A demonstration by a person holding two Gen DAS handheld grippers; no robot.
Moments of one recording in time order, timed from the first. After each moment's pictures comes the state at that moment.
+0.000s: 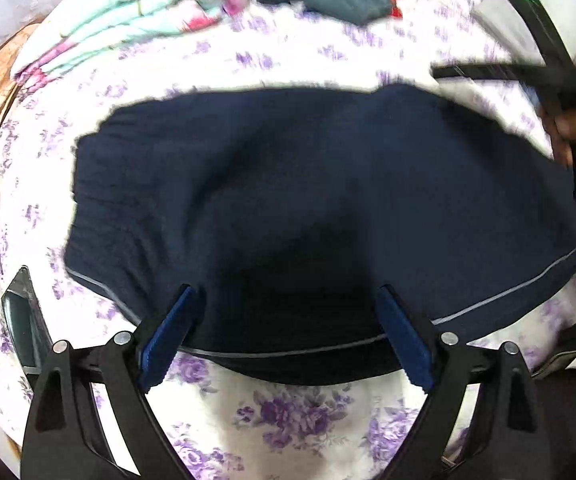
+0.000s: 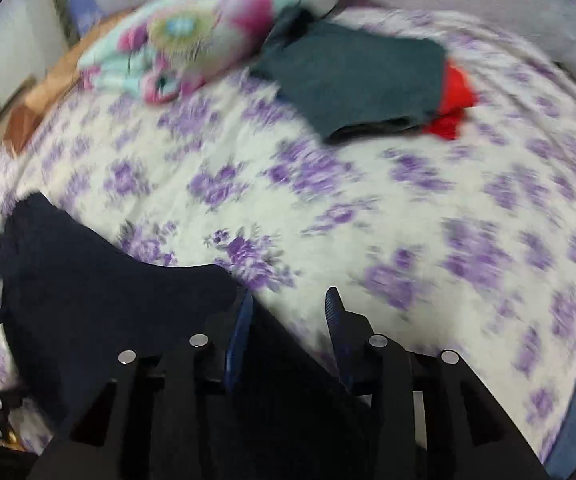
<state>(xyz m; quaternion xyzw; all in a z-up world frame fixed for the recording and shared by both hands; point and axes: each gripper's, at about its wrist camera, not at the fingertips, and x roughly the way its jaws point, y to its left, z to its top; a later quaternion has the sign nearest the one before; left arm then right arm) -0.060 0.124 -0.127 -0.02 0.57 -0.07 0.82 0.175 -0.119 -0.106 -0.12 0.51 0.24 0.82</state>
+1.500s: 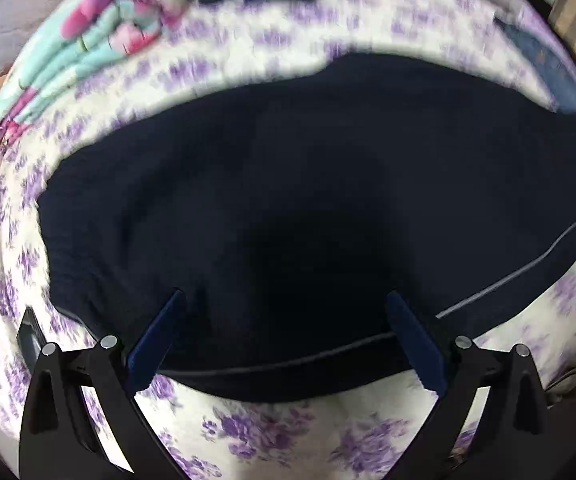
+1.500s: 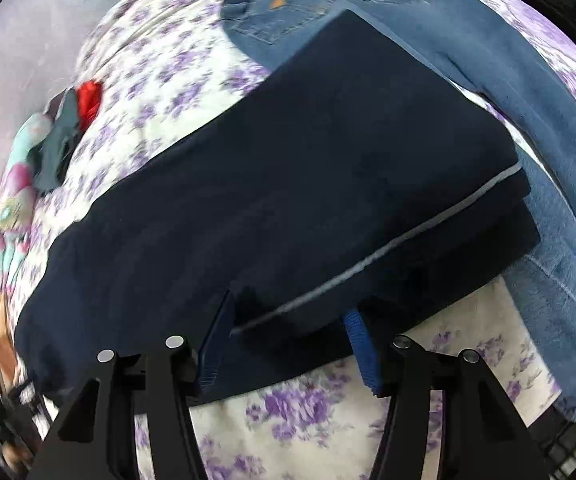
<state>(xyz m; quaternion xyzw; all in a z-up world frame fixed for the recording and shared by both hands) -0.055 0.053 -0.145 0.09 0.60 -0.08 0.79 -0.025 -0.395 -0.144 0.24 0.55 -0.13 0.79</state>
